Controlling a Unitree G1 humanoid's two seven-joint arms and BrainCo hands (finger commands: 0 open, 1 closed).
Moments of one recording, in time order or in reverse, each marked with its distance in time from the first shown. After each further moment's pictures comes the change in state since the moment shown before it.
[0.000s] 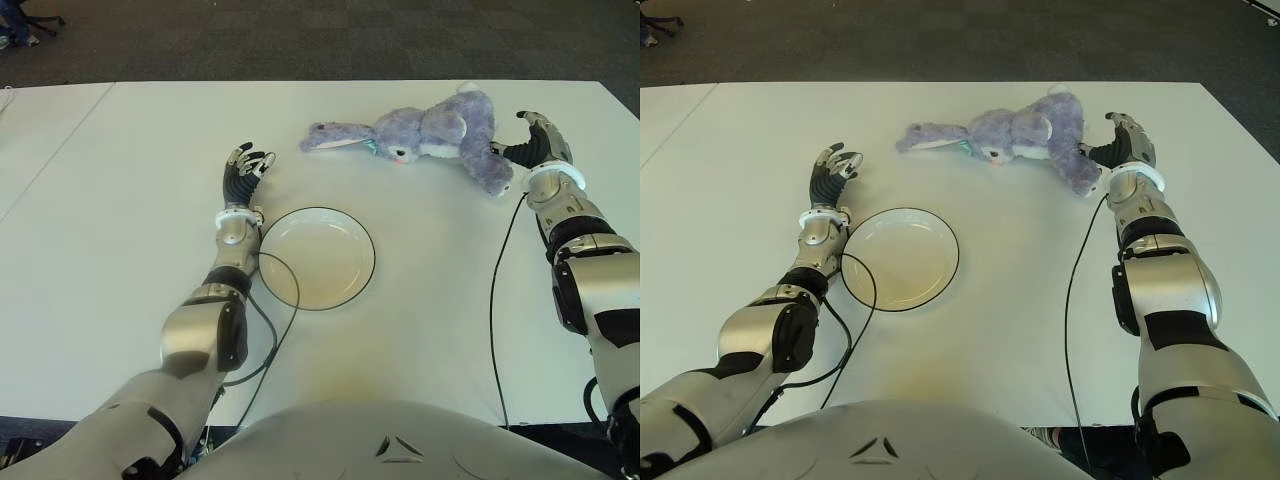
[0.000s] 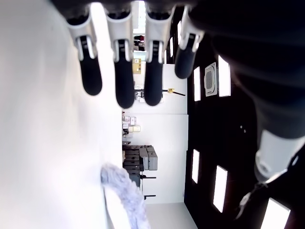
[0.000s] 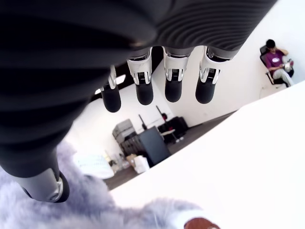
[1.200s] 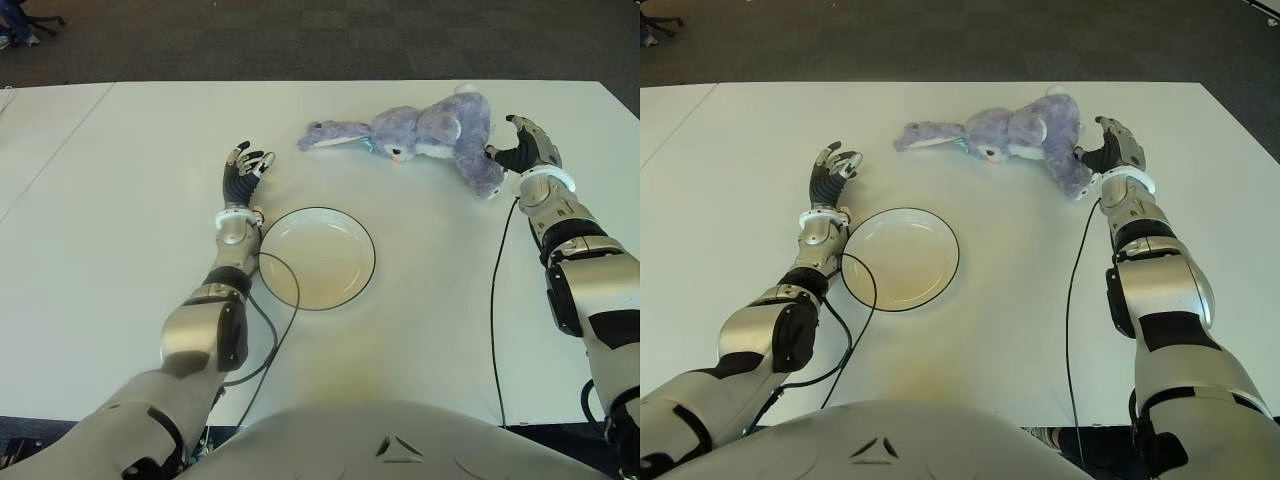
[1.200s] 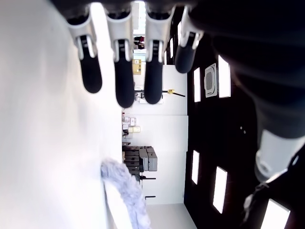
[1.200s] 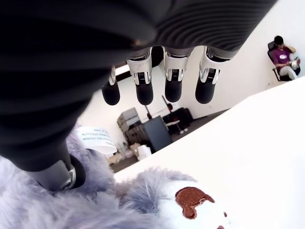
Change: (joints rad) left arm 0.000 -0.002 0.000 0.000 0.001 0.000 0.002; right arm 0.010 0.009 0.012 0.001 -0.004 -0.024 -0.004
